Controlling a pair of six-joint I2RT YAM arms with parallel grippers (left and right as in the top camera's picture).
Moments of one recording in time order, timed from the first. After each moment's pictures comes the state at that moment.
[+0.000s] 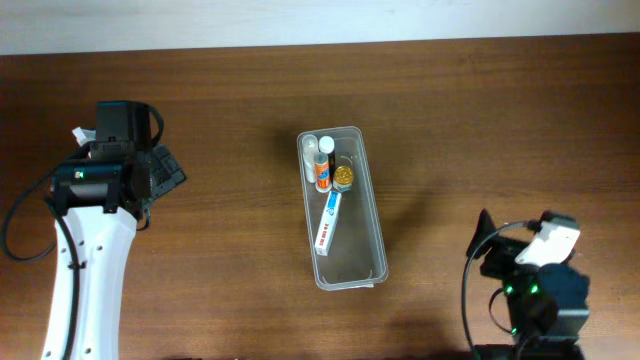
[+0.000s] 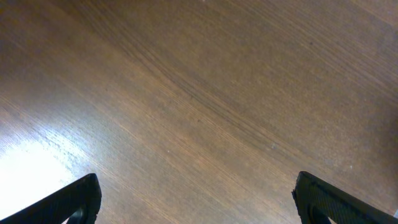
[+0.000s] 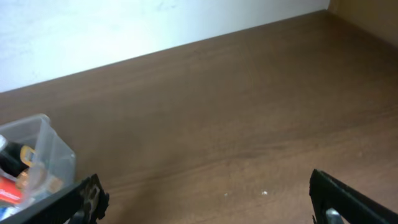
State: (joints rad) left arm 0.02 1.39 1.40 -1.16 -0.35 -0.53; right arm -0.06 0.29 0.44 -0.52 0.11 0.20
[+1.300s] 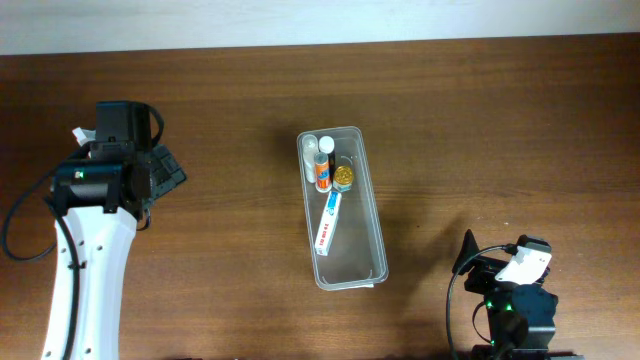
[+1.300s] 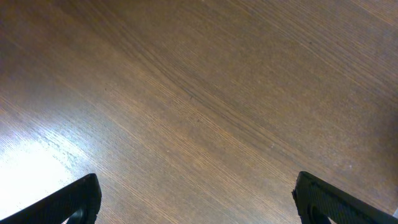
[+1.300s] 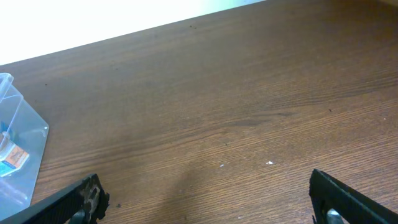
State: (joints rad) left arm 0.02 1.39 1.40 -1.16 -0.35 -0.53; right arm -0.06 0.02 0.14 -0.48 0.11 0.20
